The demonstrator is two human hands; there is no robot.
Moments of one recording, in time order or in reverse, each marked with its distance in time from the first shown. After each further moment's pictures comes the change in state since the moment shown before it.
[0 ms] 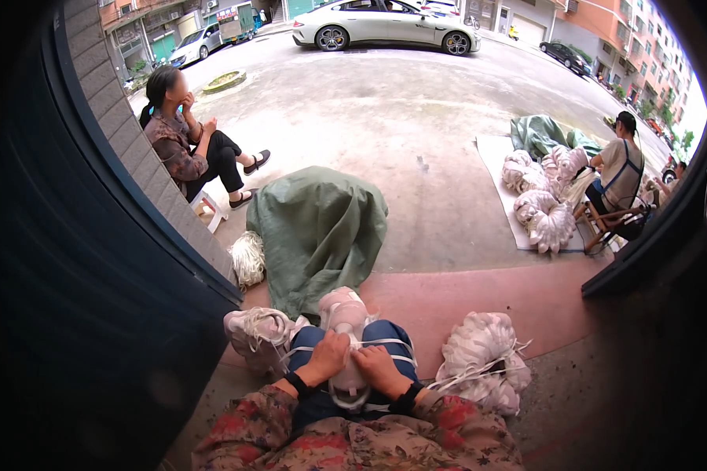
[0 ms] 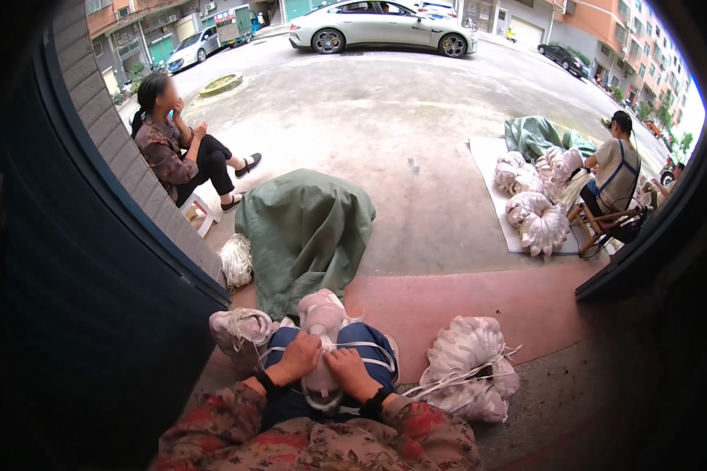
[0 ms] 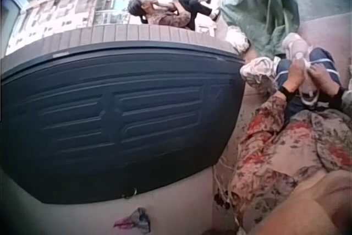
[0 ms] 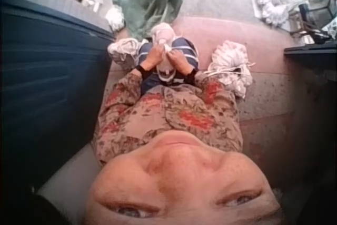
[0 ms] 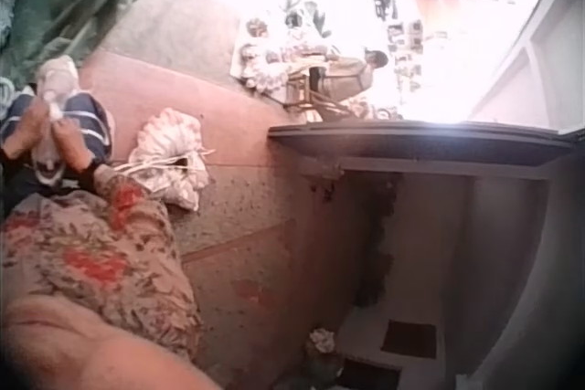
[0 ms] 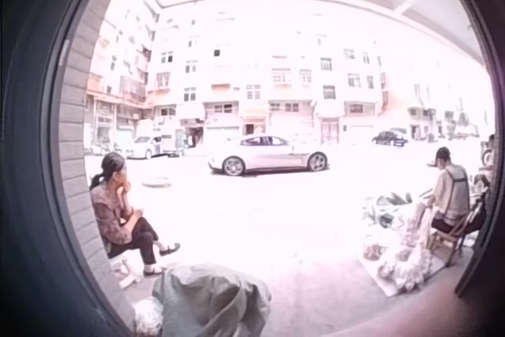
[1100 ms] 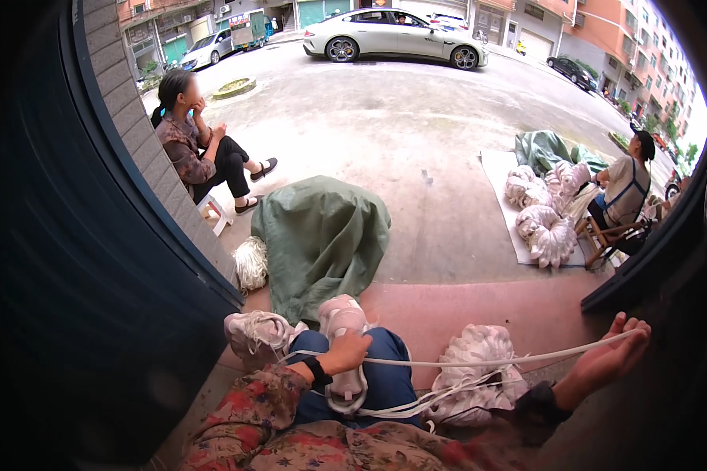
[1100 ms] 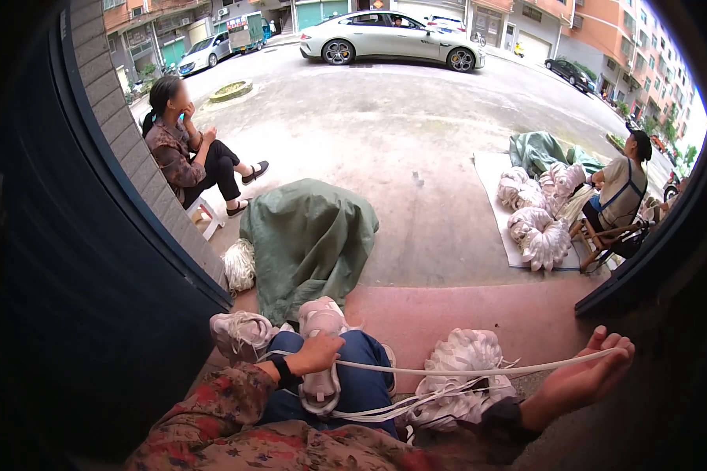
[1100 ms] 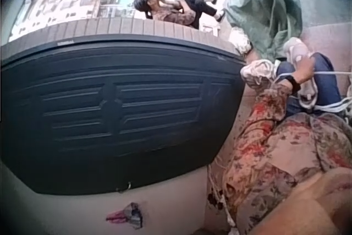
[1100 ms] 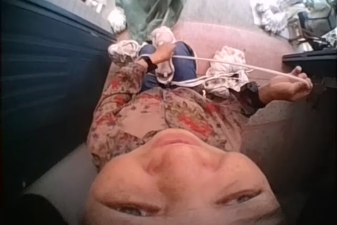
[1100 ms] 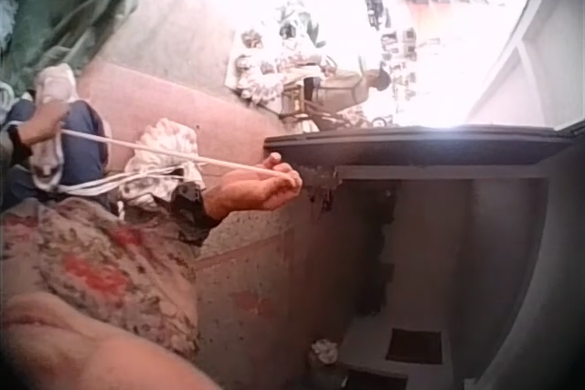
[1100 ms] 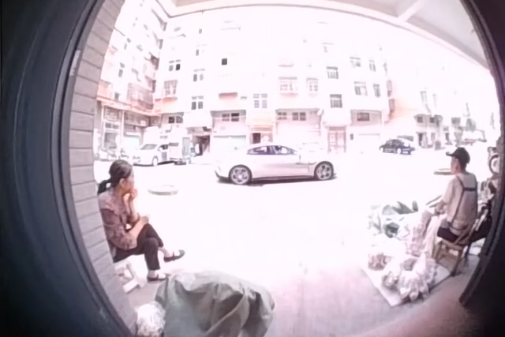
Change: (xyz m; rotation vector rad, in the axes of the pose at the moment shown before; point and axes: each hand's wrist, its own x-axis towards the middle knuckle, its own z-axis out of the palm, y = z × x) left_hand 0.033 0.030 0.007 0.116 -0.354 0.103; right_hand -0.076 -0.005 -0.356 0.319 1.838 0.183
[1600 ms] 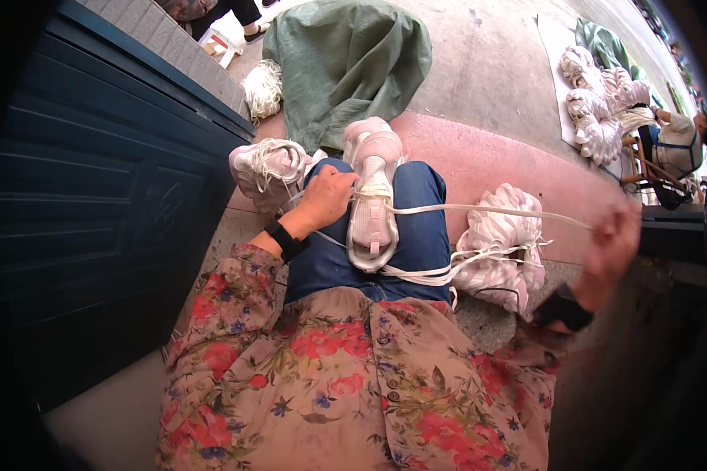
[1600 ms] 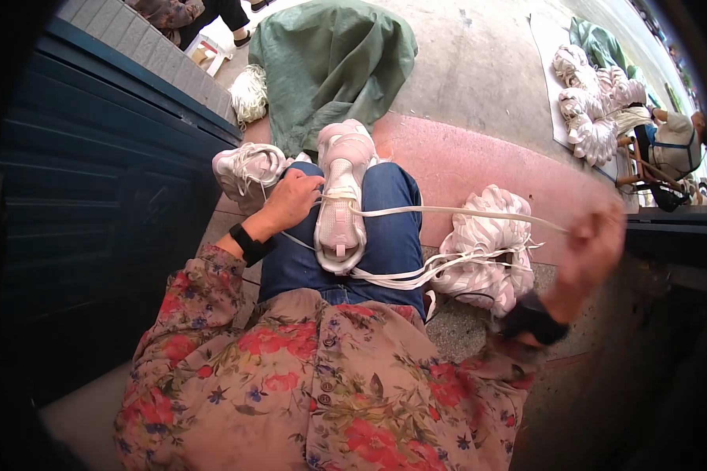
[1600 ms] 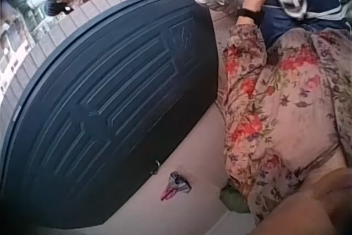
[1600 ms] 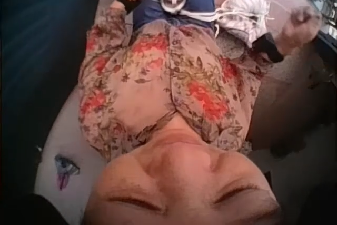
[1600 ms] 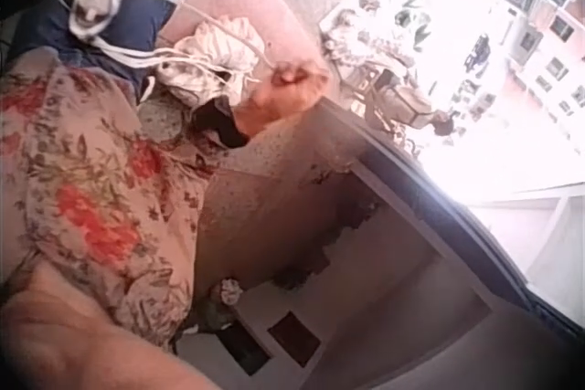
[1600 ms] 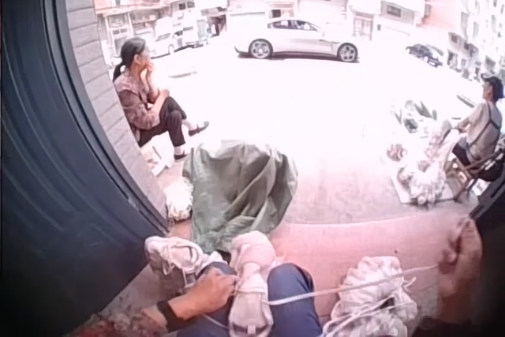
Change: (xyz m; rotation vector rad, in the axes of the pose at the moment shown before) left_hand -0.068 -0.061 -0.010 -0.144 0.226 -0.262; right_hand -0.079 0.088 0.017 0.021 -0.584 0.945
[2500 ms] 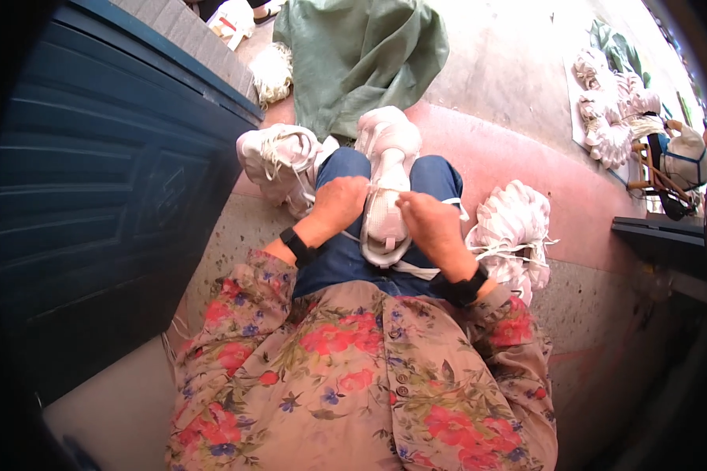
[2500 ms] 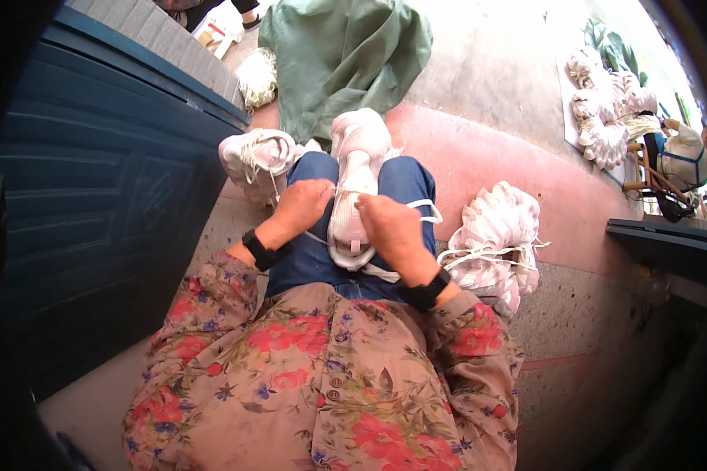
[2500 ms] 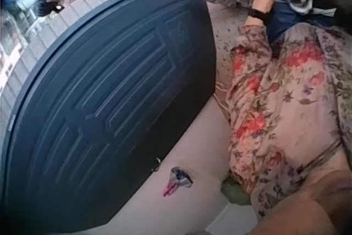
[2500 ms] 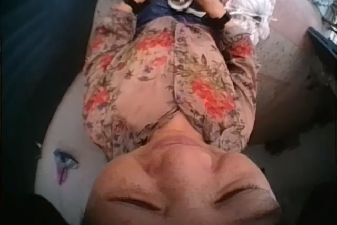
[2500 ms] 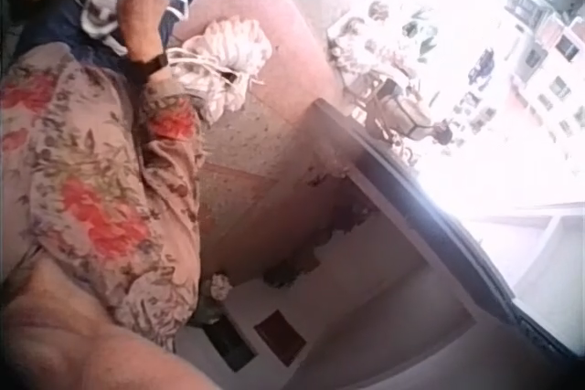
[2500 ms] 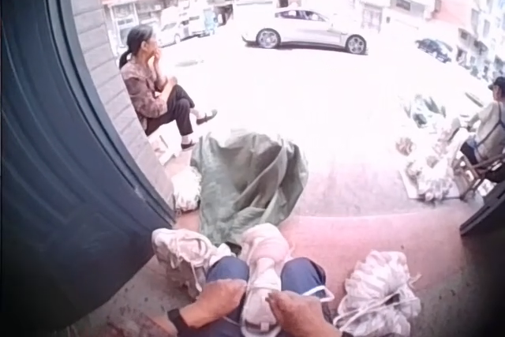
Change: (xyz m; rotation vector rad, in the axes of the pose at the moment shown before) left_hand -0.005 0.016 0.003 -0.035 0.041 -0.137; right_hand -0.118 0.188 0.108 -1.081 -0.844 -0.506
